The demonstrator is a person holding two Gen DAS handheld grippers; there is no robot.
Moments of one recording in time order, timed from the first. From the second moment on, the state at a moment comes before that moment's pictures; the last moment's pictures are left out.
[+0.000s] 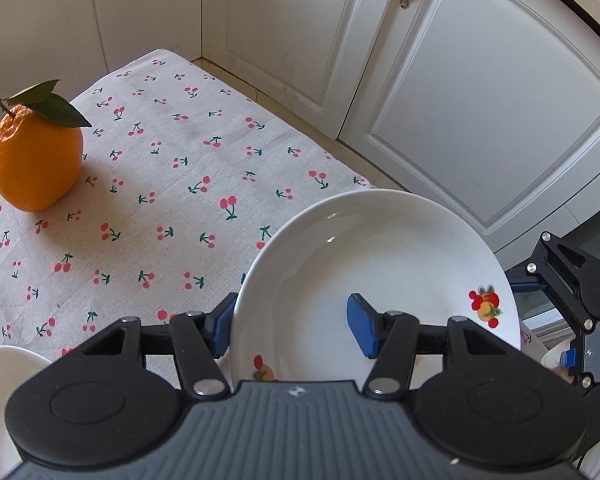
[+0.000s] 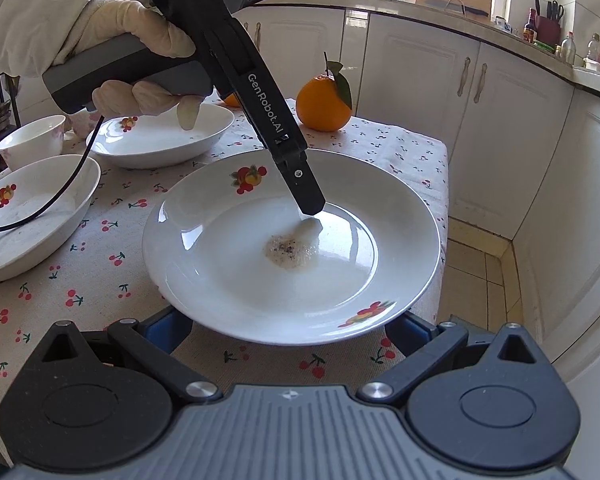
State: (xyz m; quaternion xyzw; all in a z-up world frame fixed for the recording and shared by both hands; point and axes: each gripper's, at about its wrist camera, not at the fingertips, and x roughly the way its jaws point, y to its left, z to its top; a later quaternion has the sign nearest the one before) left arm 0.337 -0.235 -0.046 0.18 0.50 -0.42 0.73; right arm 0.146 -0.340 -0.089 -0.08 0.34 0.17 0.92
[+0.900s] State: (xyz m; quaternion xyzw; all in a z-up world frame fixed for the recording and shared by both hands) left arm 0.321 -0.220 -0.018 0.19 0.45 -0.40 0.78; right arm 0.139 -0.339 -0.078 -0.05 0.34 0.15 0.93
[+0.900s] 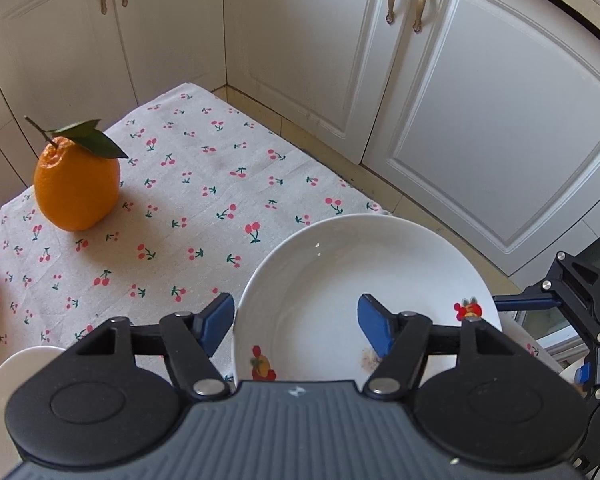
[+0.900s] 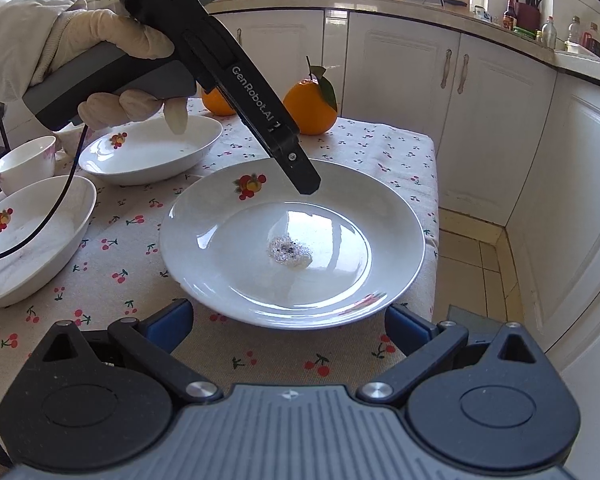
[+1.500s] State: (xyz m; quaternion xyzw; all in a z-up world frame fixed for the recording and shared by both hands) left arm 0.174 -0.140 0.042 0.15 0.37 -0.35 0.85; right arm 0.073 -0.306 -0.050 -0.02 0.31 0.14 0.94
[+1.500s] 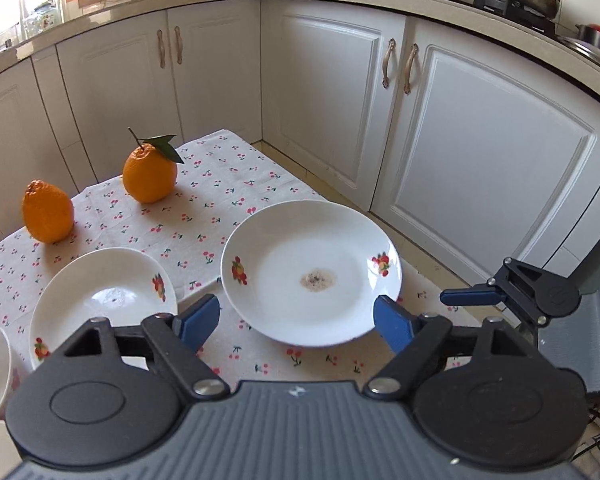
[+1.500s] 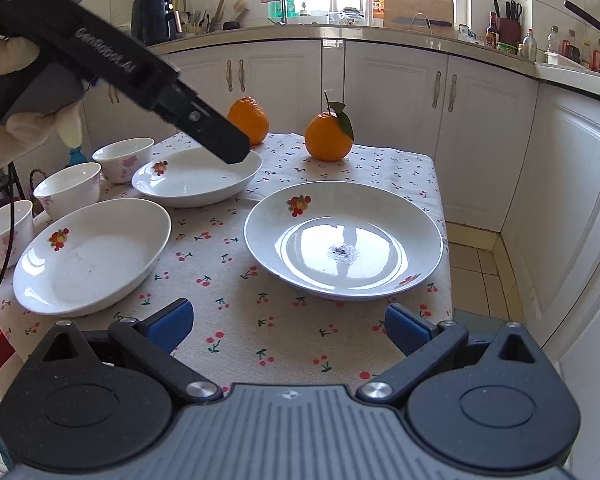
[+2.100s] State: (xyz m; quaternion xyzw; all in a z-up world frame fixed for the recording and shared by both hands) left arm 0.046 -0.076 0.004 0.19 0.26 -0.27 0.91; right arm 0.043 -0.279 -0.062 -0.04 0.32 0.15 0.94
